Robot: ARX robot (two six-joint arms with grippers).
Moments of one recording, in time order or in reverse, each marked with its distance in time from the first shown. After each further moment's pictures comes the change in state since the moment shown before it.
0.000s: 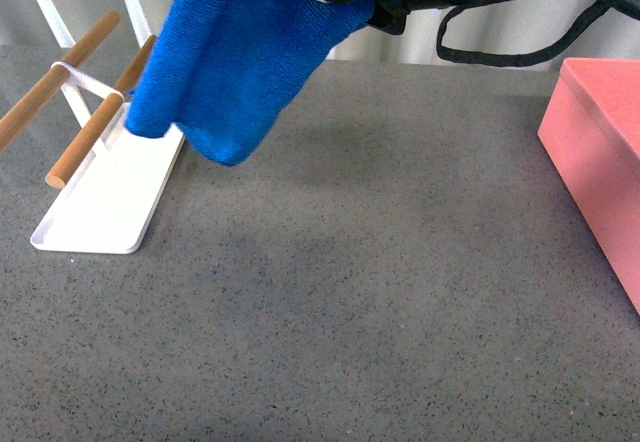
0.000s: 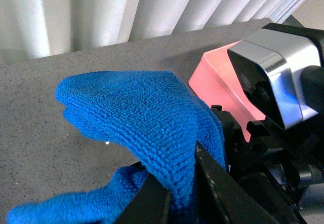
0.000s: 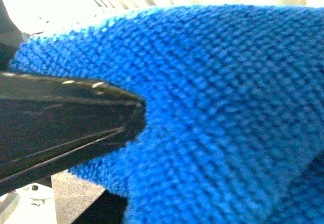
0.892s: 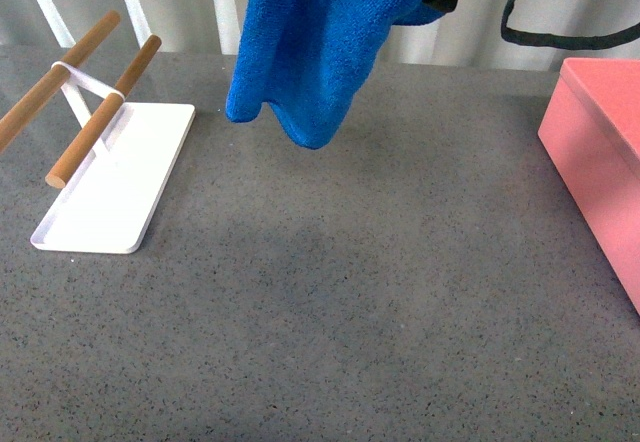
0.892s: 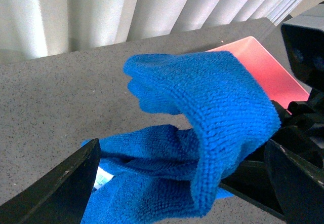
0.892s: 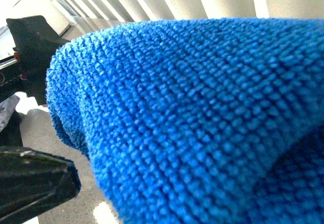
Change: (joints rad) left arm 0.000 0.000 0.000 0.000 0.003 0.000; right arm -0.056 -0.123 -0.070 -0.074 0.063 -0.035
